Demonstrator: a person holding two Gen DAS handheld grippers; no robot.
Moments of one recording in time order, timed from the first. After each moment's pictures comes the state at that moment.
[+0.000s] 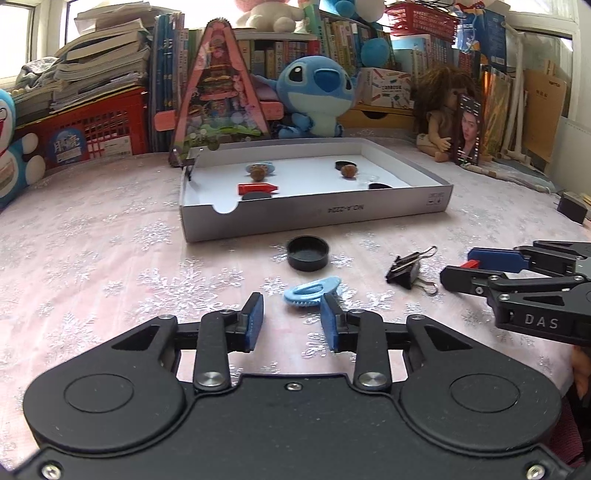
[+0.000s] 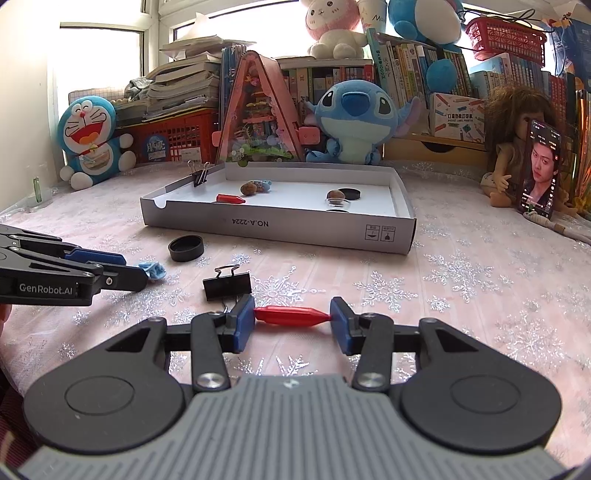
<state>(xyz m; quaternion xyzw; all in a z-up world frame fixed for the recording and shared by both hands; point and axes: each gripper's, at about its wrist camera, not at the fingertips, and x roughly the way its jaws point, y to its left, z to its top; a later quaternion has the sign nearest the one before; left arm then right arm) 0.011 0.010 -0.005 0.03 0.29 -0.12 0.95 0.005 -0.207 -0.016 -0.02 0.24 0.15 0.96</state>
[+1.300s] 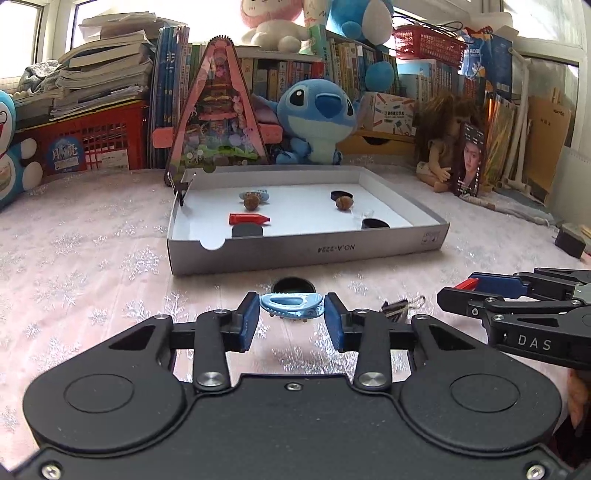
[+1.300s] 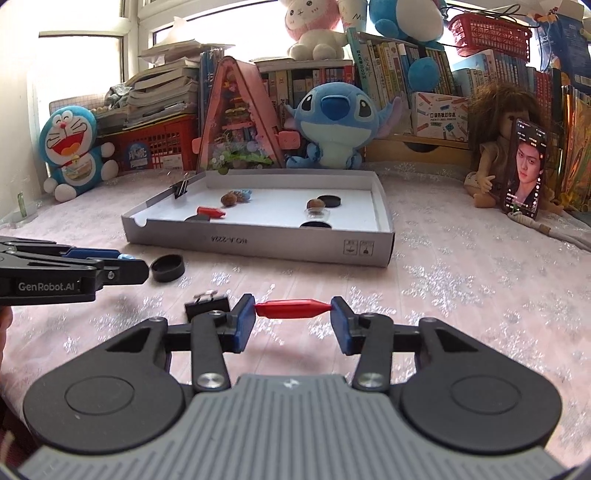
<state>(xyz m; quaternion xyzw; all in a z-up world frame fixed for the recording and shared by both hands) 0.025 -0.001 0.014 0.00 0.27 -0.12 0.96 0.018 -0.215 0.003 0.00 0.25 0.12 0.96</state>
